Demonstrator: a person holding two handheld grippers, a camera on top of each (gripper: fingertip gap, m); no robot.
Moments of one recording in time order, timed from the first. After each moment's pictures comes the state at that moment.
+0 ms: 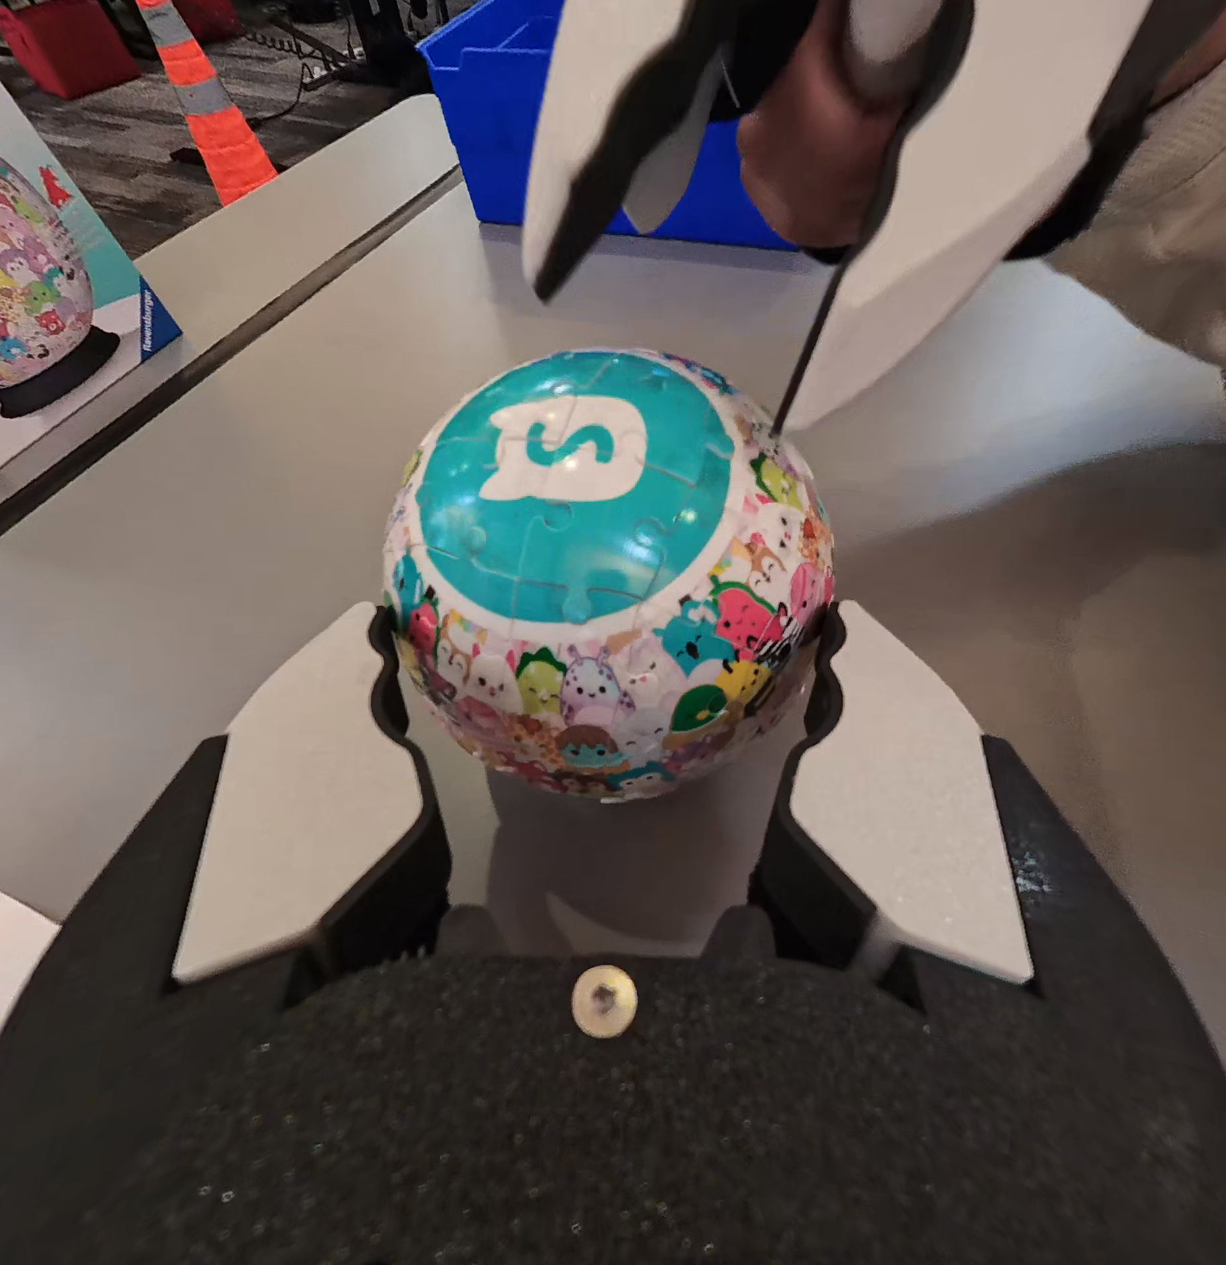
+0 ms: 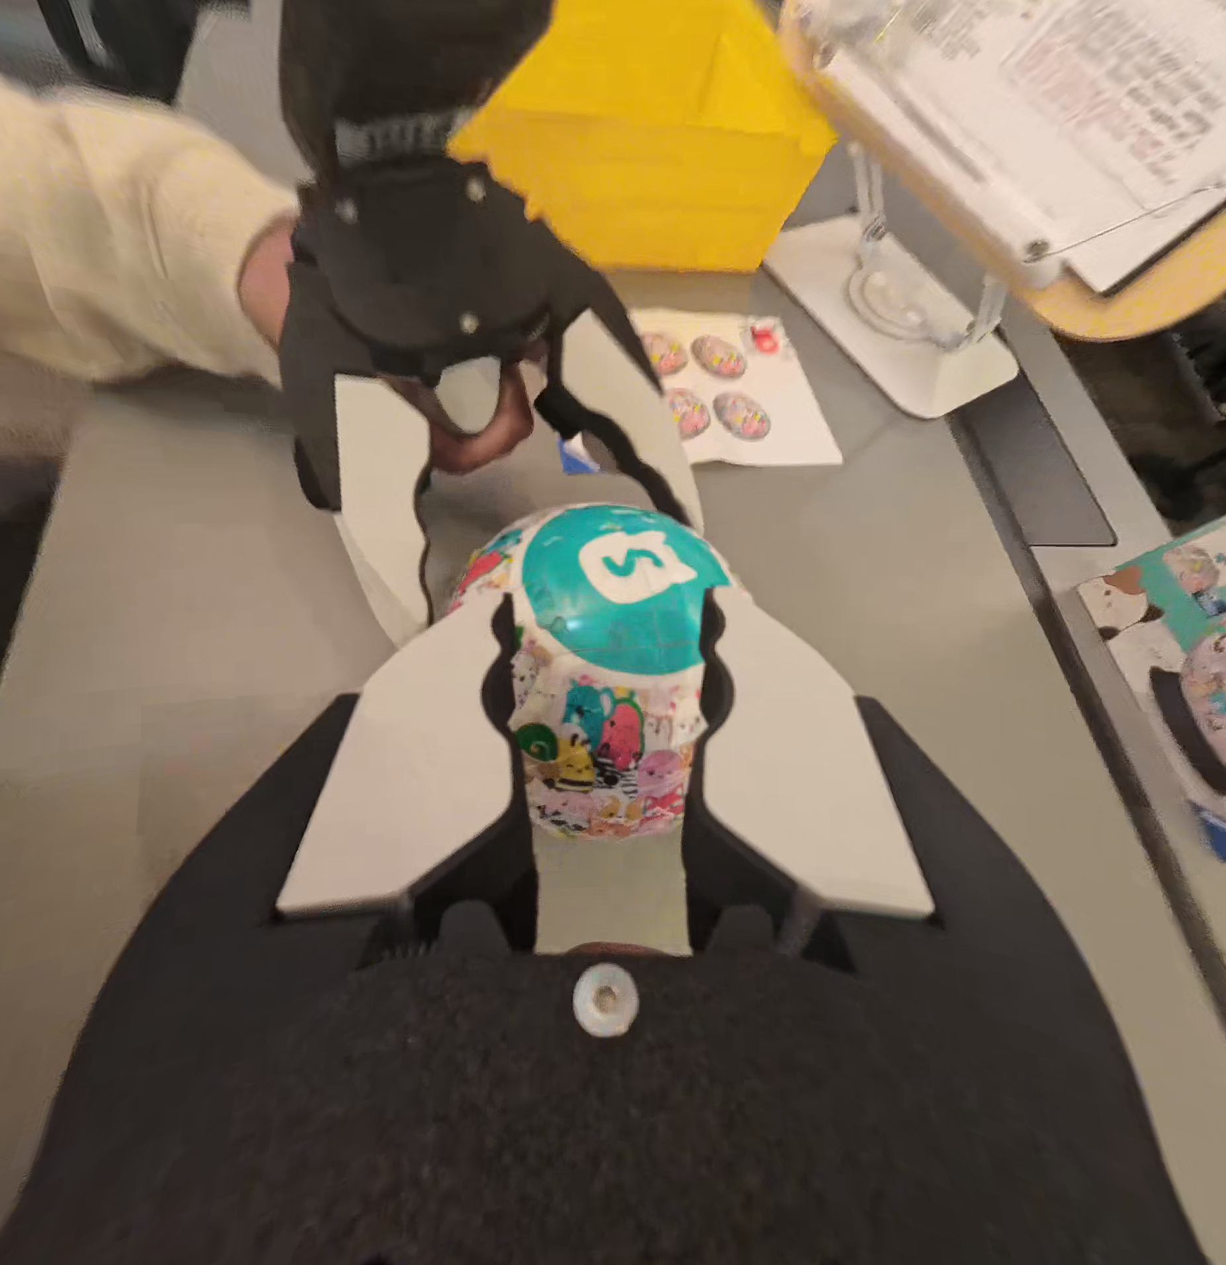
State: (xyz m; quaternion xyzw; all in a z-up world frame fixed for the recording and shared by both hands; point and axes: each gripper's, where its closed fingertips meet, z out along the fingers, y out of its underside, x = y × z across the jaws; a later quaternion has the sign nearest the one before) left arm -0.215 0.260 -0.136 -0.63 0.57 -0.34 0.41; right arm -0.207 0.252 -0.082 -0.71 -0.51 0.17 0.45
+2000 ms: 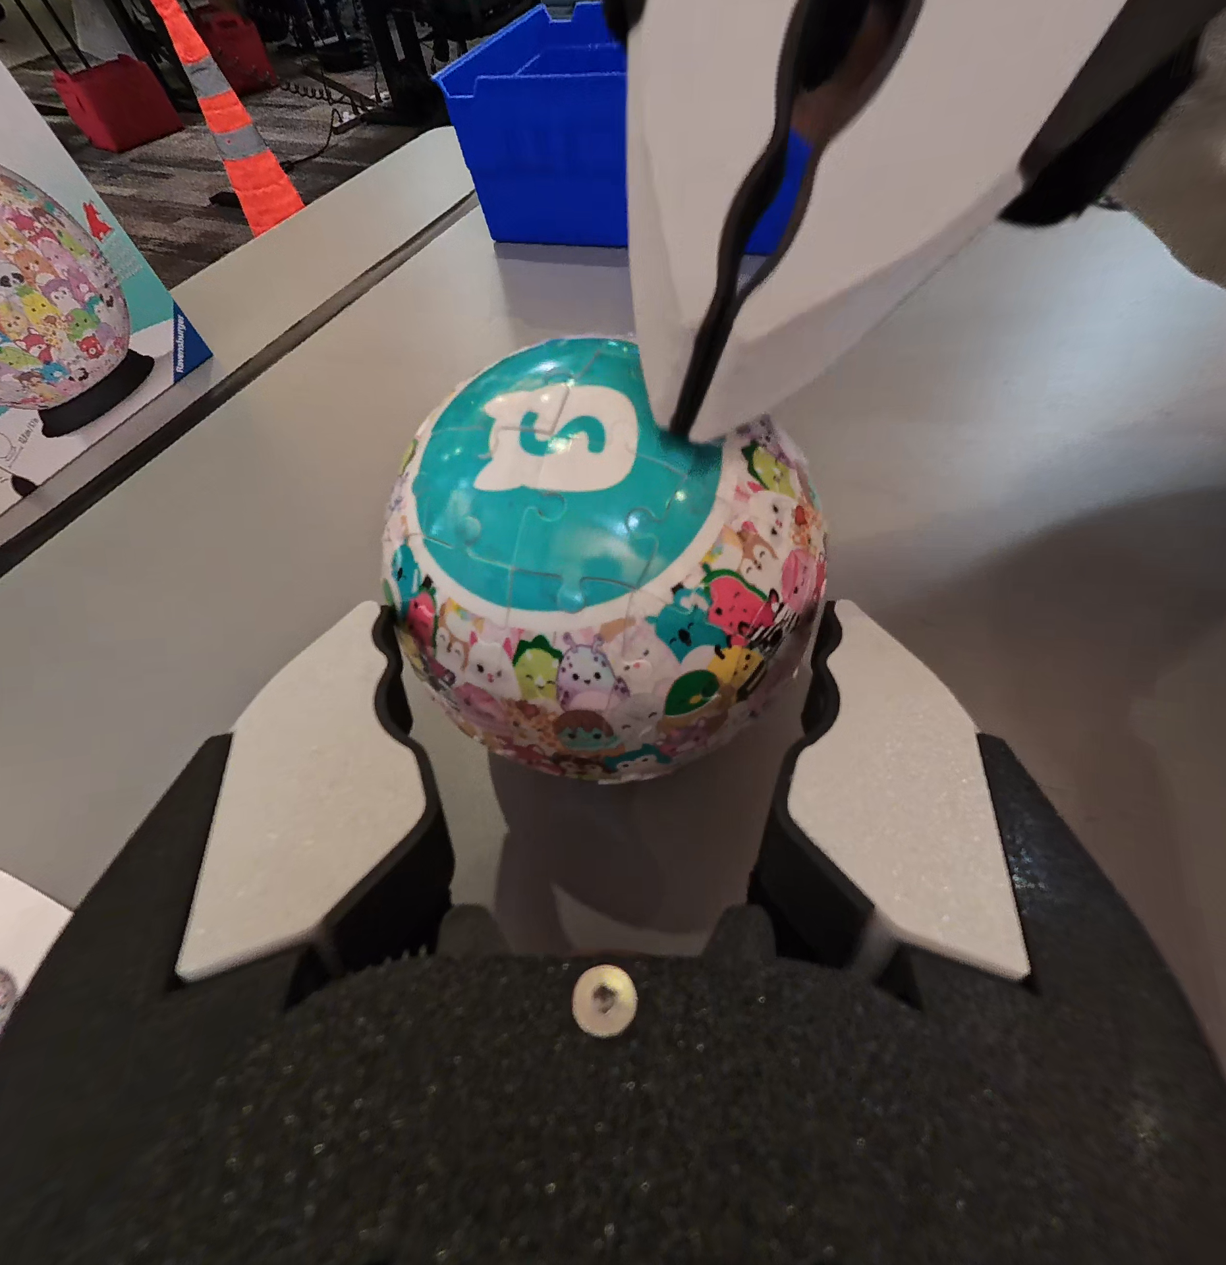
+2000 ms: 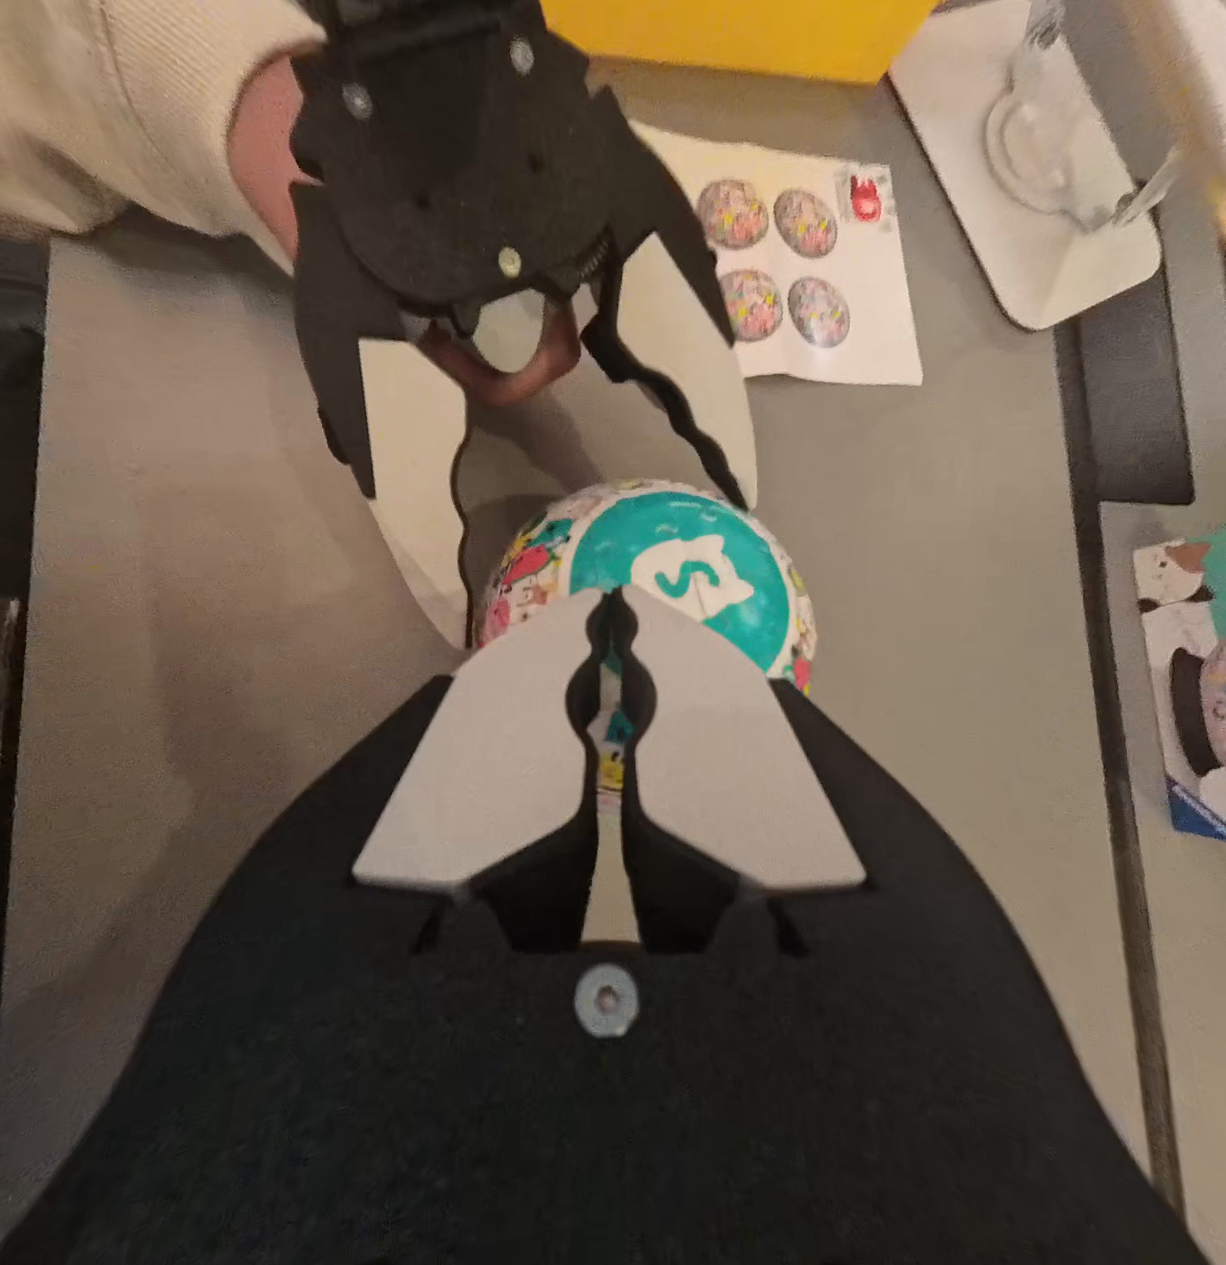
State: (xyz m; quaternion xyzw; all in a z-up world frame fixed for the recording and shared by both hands) left arm -0.218 0.260 -0.138 -0.62 0.57 -0.33 0.43; right arm -0.221 0.243 -0.090 -0.74 -0.57 0.10 0.34
